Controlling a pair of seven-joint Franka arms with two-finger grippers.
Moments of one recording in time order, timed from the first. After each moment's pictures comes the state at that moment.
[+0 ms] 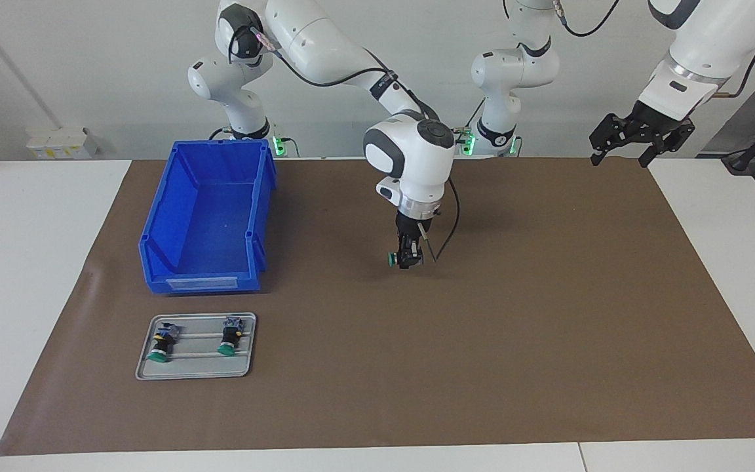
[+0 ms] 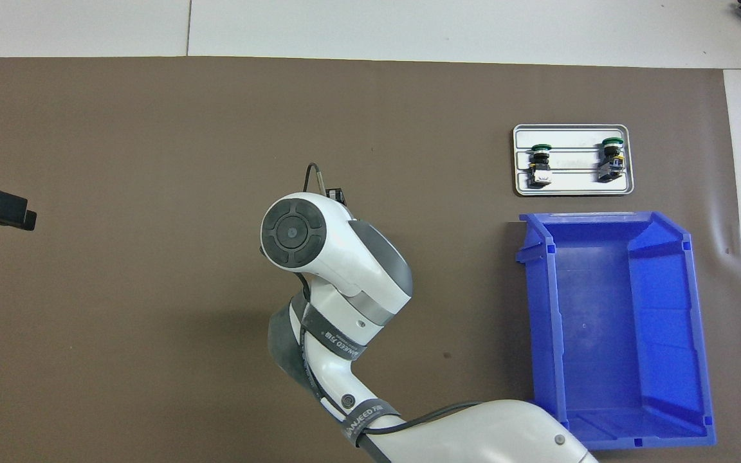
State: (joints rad) left arm 0.02 -0.02 -0.04 -1.52 -0.03 1.46 0.08; right arm 0.80 0.59 -0.09 -1.46 -0.16 2.07 2.34
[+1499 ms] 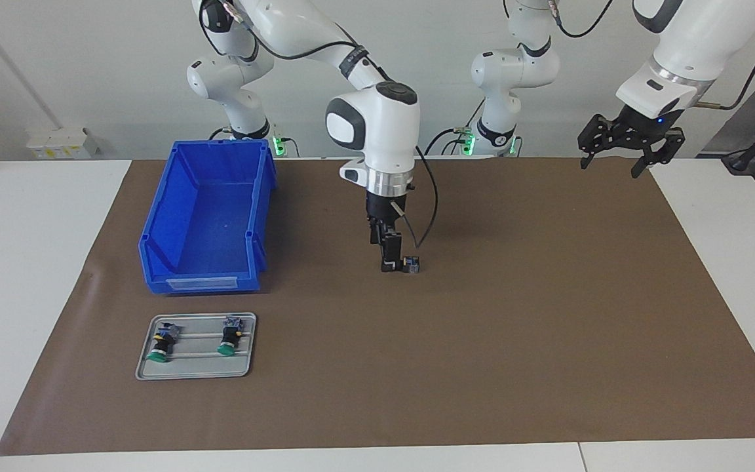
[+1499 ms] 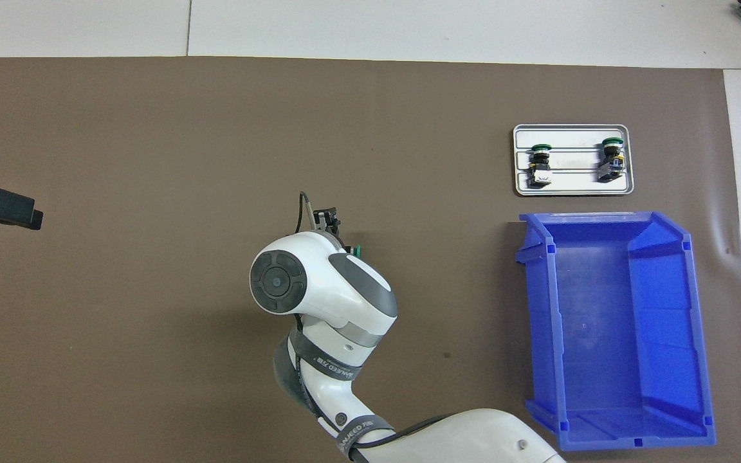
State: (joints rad) left arm -0.02 -0.02 -0.06 -1.56 -0.03 1.56 0.29; right arm 0.67 0.33 -0.10 -1.60 -0.27 2.15 2.03
